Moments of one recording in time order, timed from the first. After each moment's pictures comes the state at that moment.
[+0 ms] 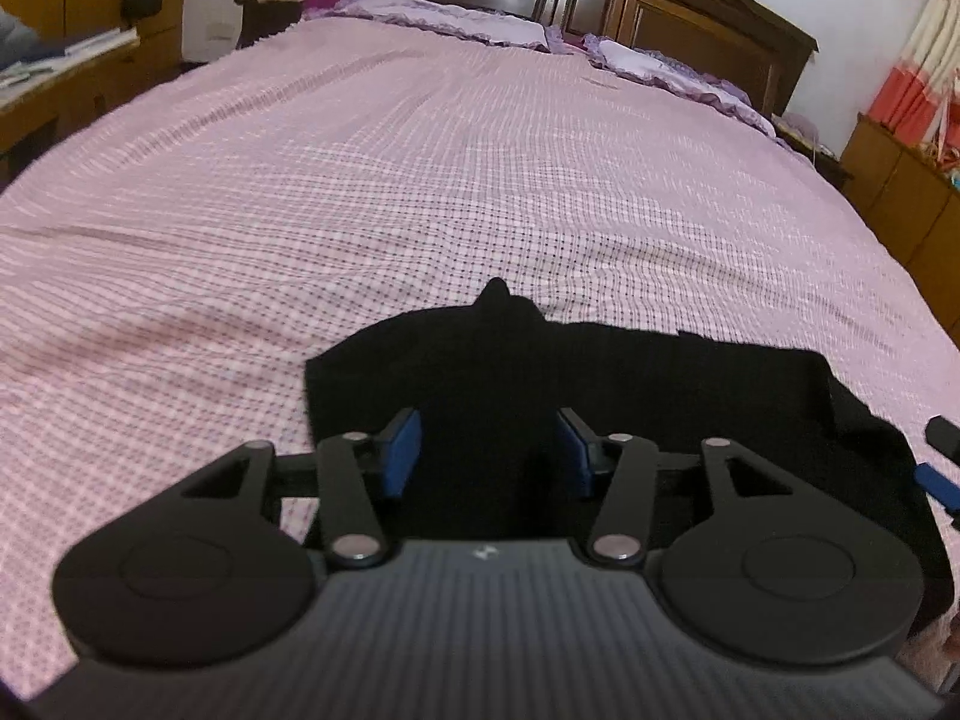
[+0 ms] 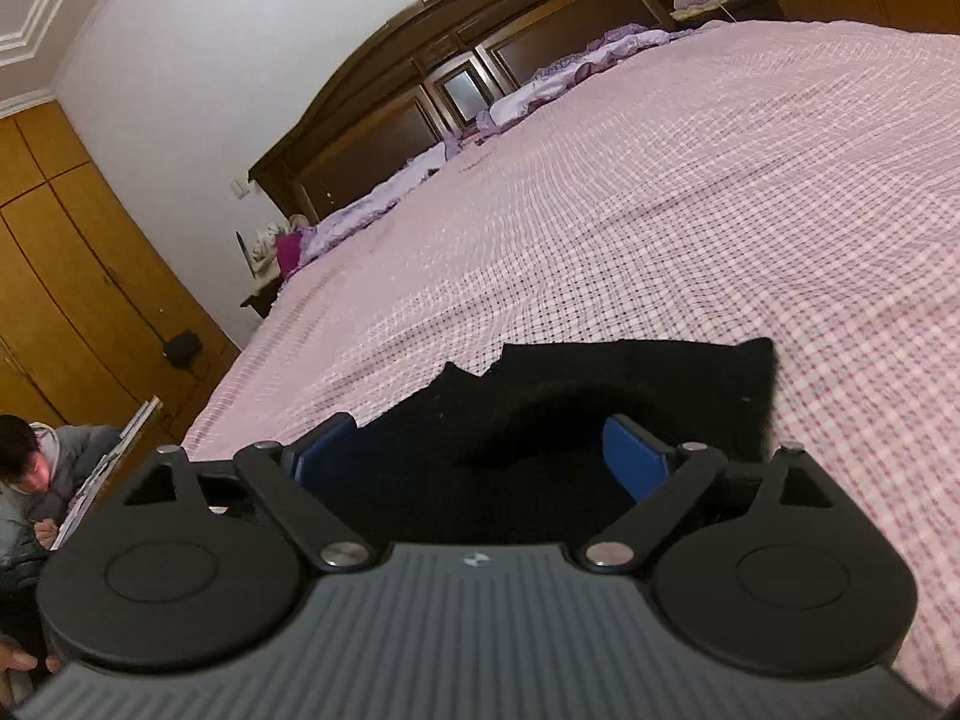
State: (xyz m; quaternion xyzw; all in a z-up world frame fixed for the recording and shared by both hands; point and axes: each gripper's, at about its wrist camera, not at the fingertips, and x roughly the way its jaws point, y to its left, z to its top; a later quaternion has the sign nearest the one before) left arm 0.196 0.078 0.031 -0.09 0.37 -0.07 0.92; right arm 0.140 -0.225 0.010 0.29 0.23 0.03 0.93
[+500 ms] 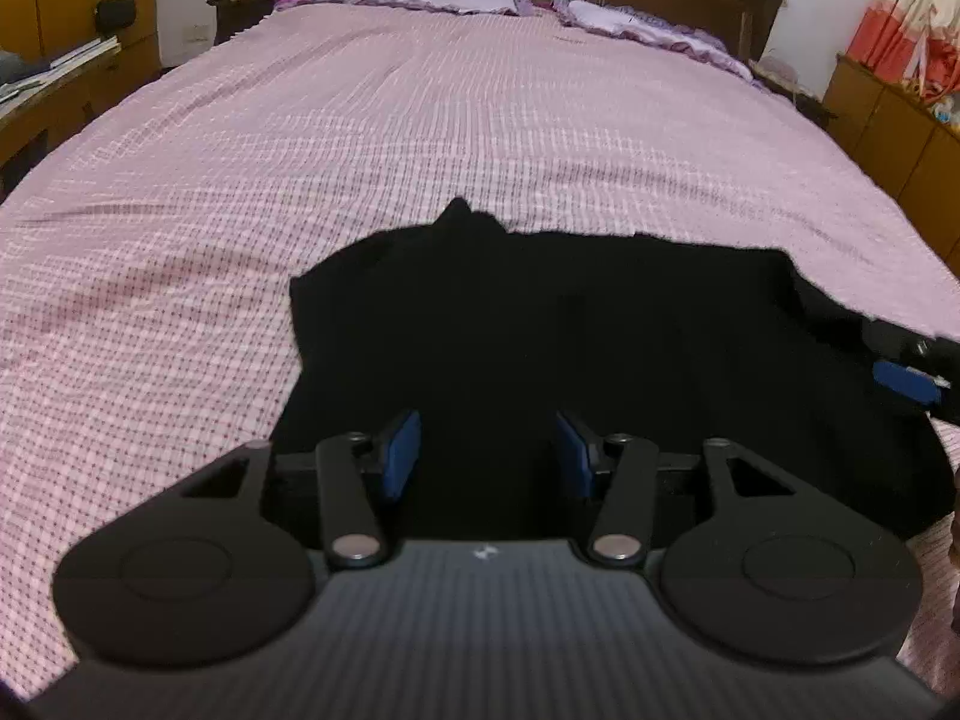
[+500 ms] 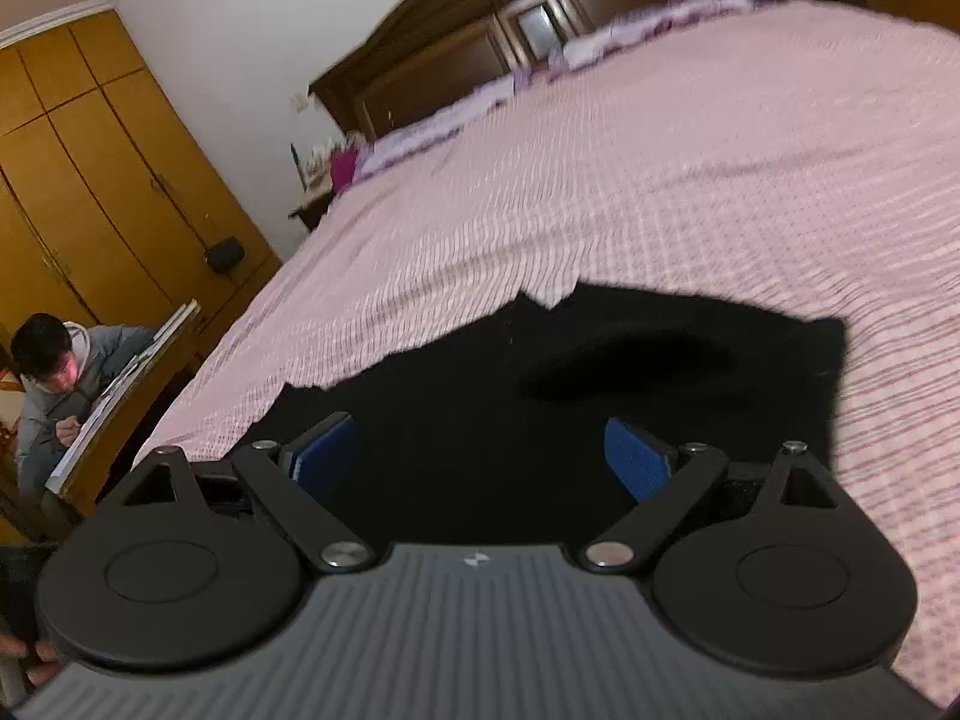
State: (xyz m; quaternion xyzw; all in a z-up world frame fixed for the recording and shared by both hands) left arm 0.153 0.056 0.016 -0.04 0.39 -0.08 0.92; right arm 0.148 -0.201 0.013 0.24 0.30 0.11 0.92
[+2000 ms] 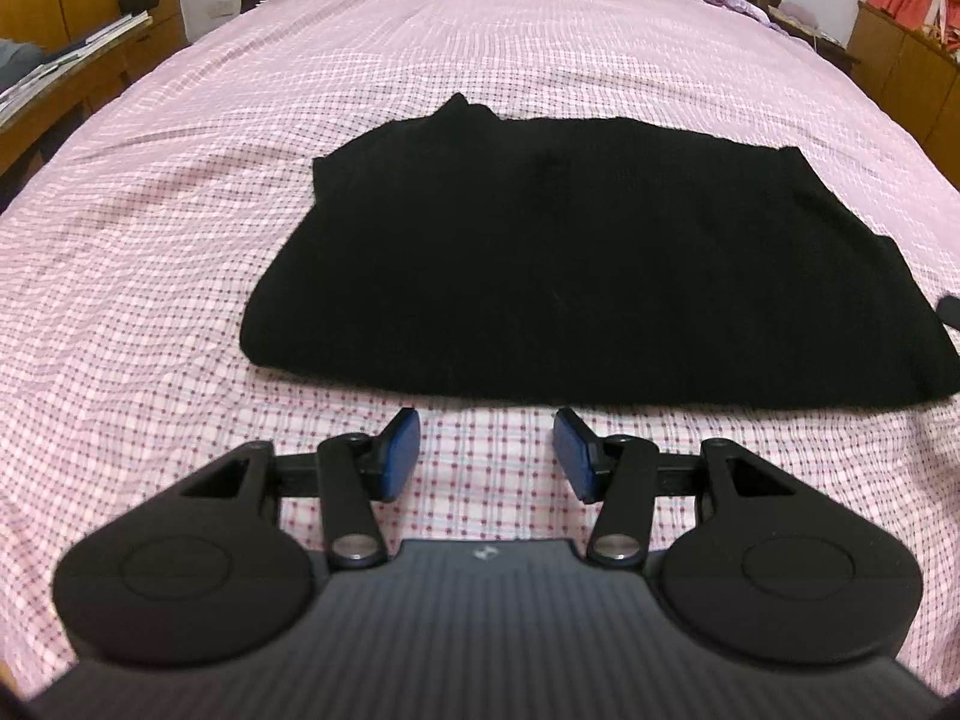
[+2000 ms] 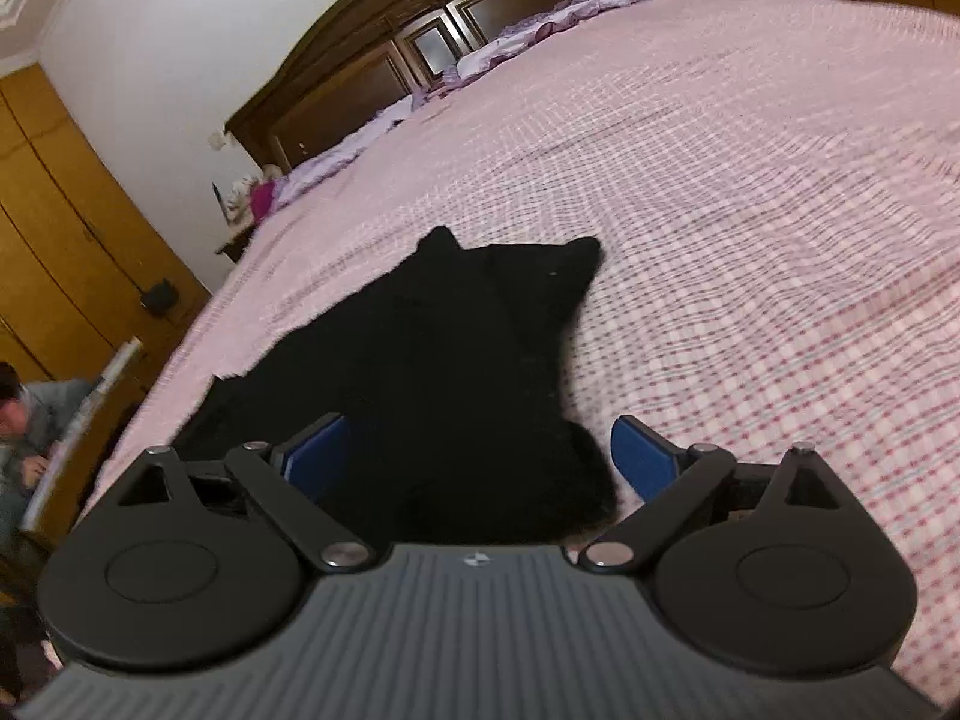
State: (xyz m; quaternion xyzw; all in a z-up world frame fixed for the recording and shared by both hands) left arm 0.072 0.032 0.006 -0.01 0.43 -0.05 0.90; right arm 0.036 -0.263 -0.006 0.29 0.29 0.02 0.91
